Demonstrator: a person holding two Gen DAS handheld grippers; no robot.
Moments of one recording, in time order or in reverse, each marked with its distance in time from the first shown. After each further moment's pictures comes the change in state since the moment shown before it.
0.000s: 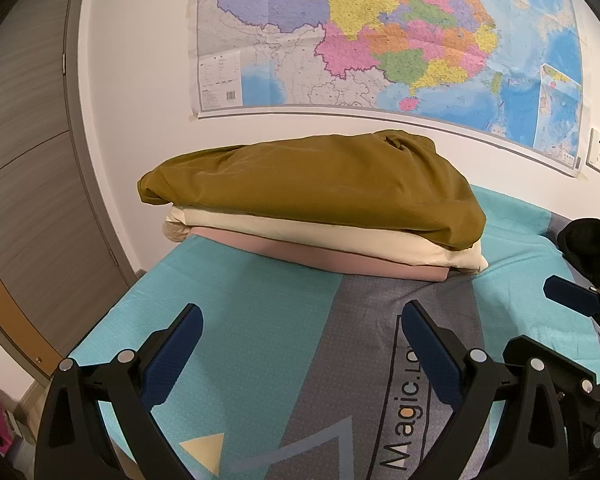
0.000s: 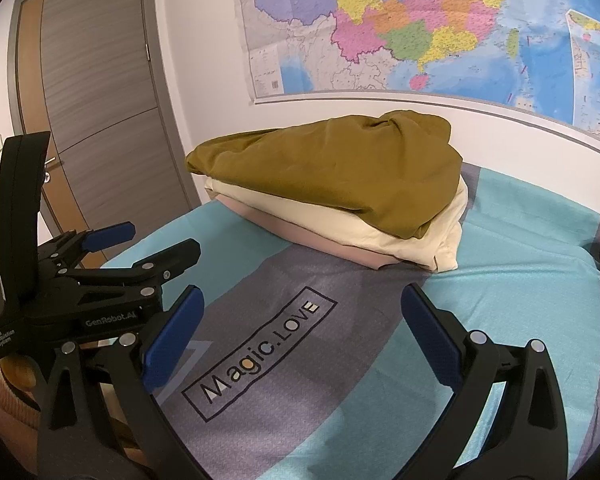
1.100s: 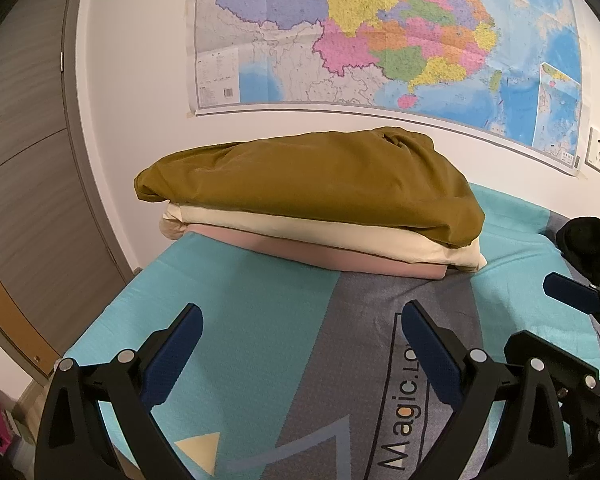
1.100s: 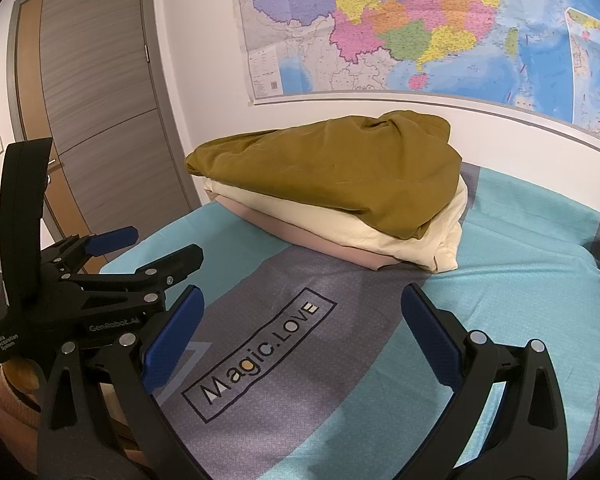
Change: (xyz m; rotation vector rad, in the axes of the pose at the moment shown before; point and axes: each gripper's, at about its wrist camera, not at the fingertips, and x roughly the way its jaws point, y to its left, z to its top) left arm 0.002 -0.002 -0.001 -0.001 0.011 -0.002; right arm 0.000 -0.004 0.002 0.006 0.002 0.009
